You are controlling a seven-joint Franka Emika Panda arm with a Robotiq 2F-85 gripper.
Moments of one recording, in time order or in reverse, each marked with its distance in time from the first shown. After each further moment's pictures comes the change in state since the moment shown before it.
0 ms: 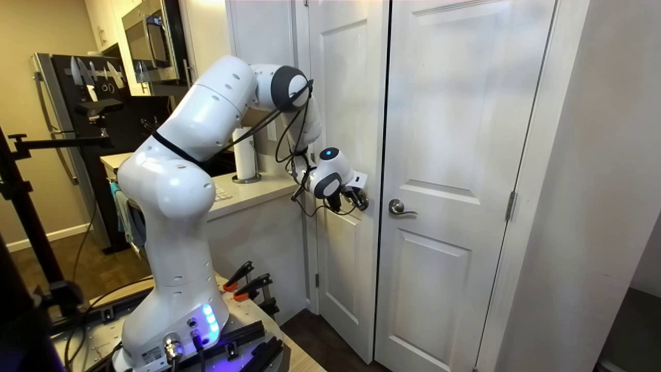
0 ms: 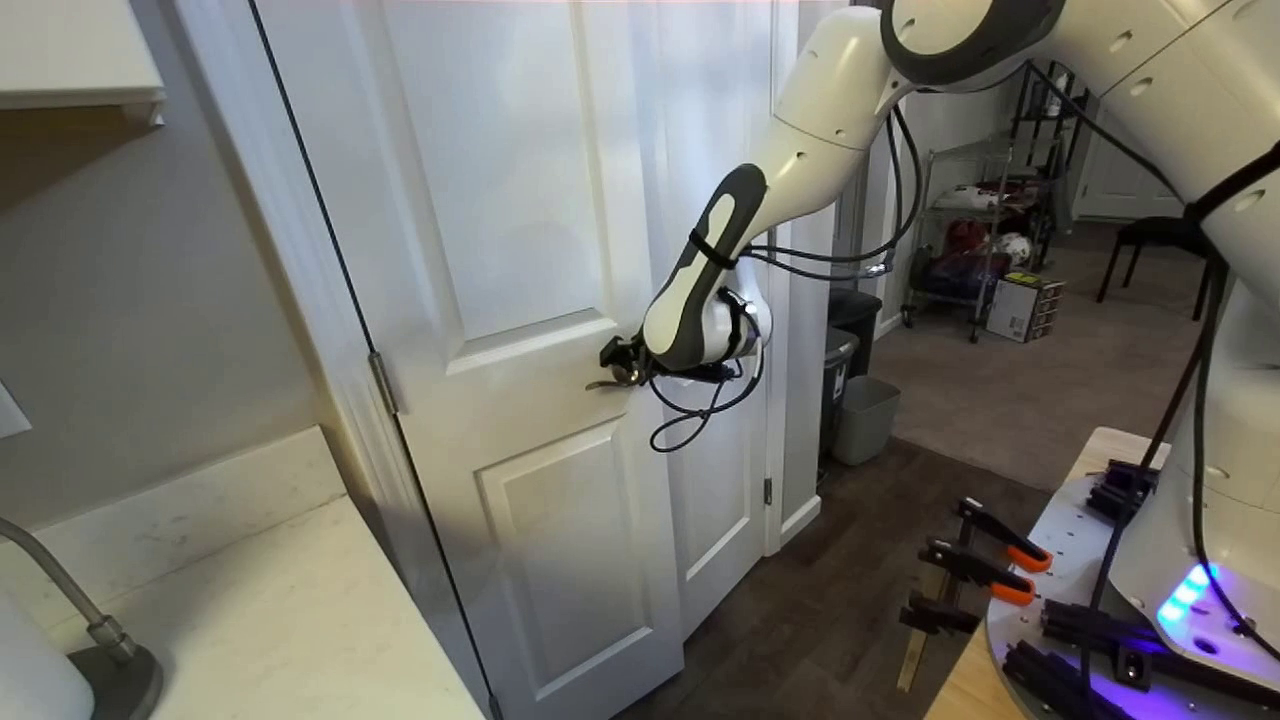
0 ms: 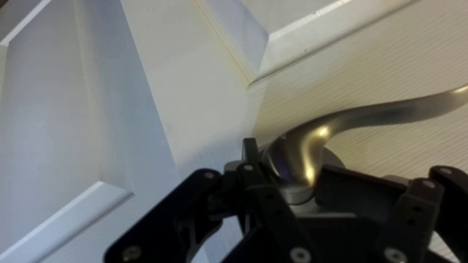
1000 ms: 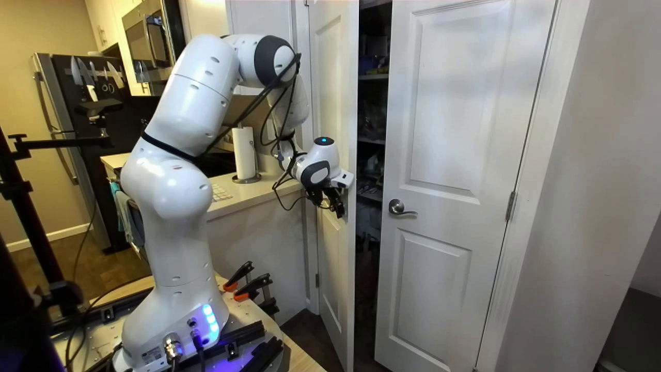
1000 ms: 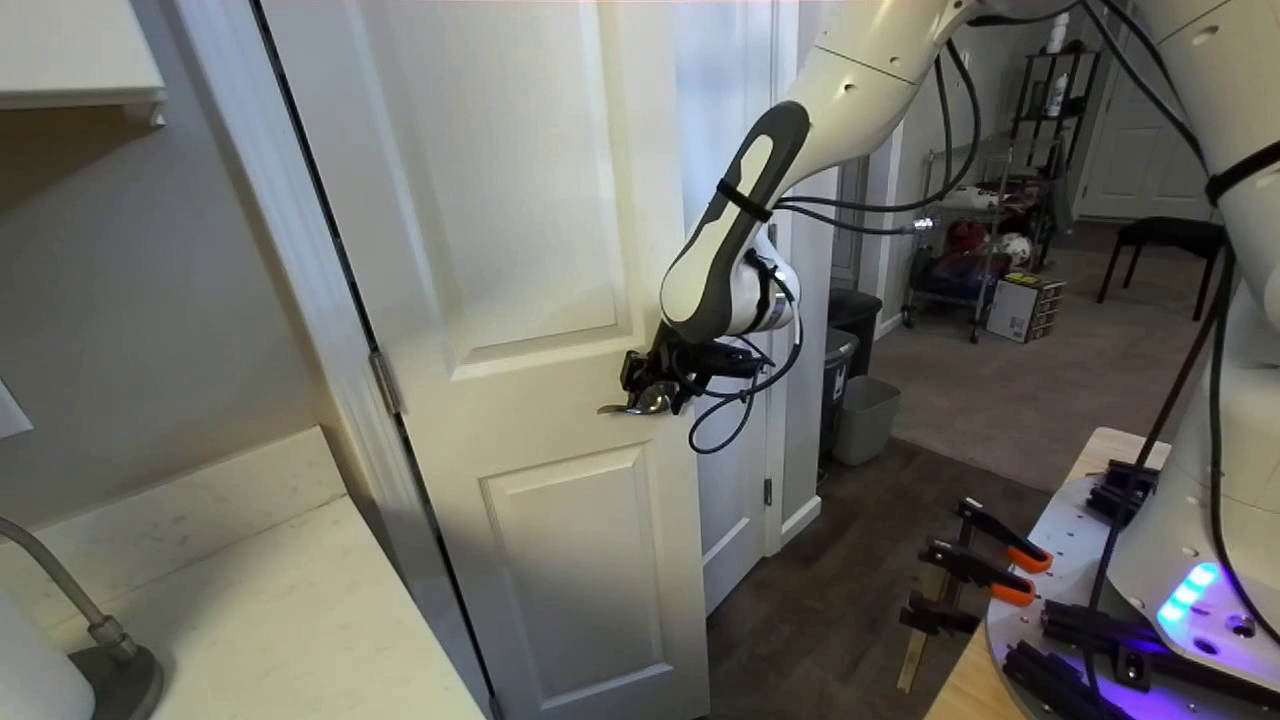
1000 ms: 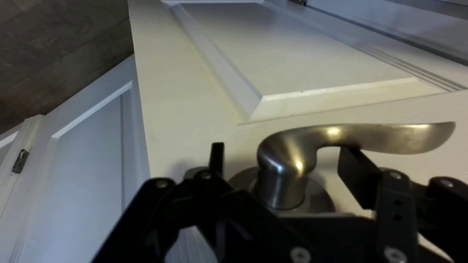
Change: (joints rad) arm -0.062 -0.210 0.102 -0.217 -0.001 -0.293 -0.019
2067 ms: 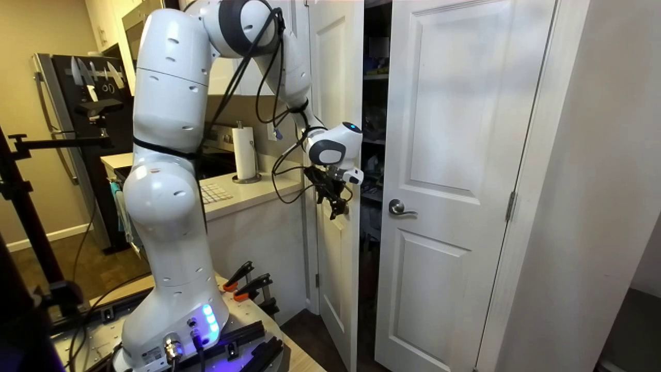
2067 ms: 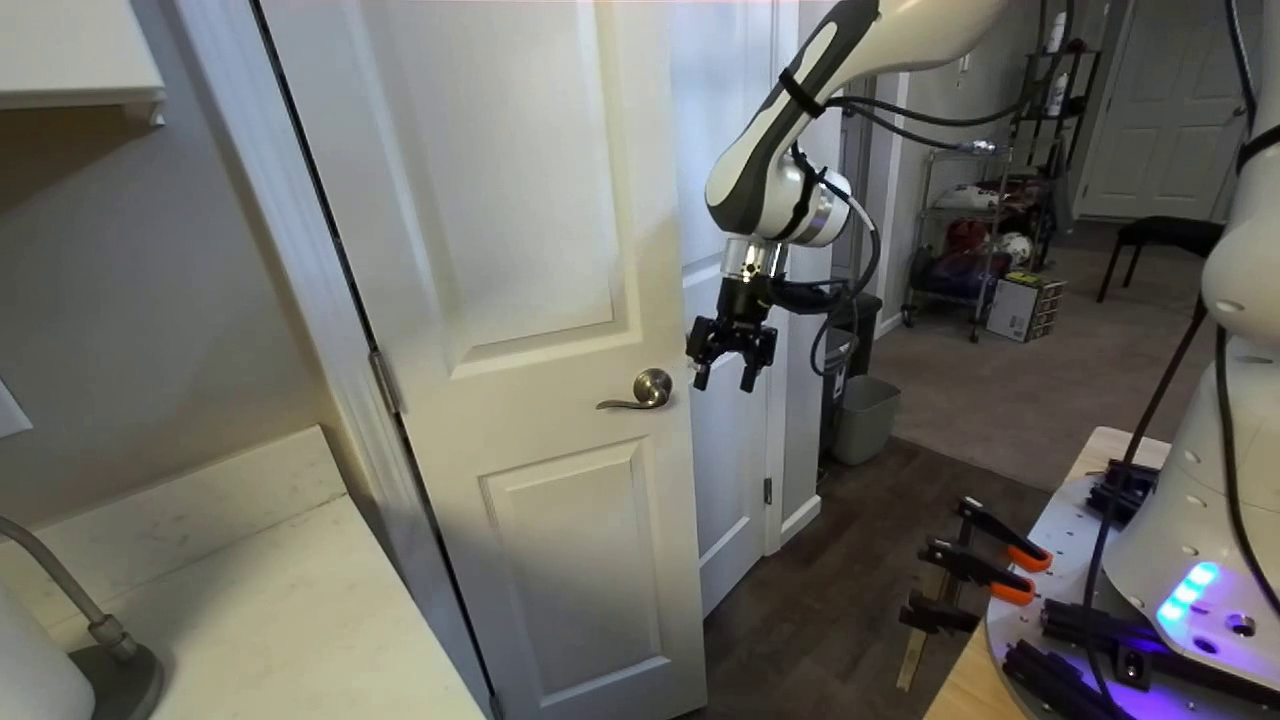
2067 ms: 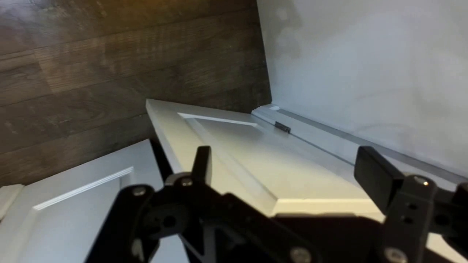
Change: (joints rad) arm -0.308 -0.268 0.118 -0.122 0.193 -0.597 -0.532
